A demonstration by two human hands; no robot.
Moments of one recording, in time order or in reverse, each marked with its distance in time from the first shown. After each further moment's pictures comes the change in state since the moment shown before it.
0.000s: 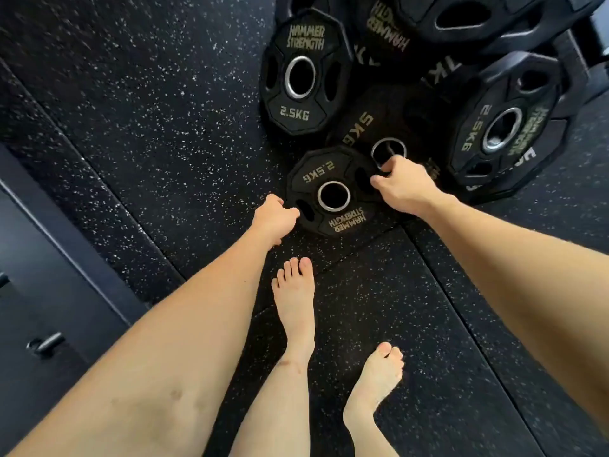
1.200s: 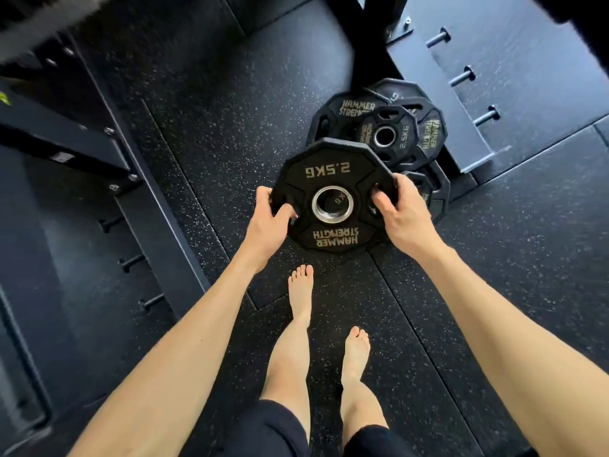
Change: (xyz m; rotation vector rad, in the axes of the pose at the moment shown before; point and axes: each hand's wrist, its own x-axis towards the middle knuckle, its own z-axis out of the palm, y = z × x) left_hand -0.306 0.146 -0.392 -0.684 -0.115 0.373; right_hand -0.355 -0.080 -0.197 0.454 0.301 -0.459
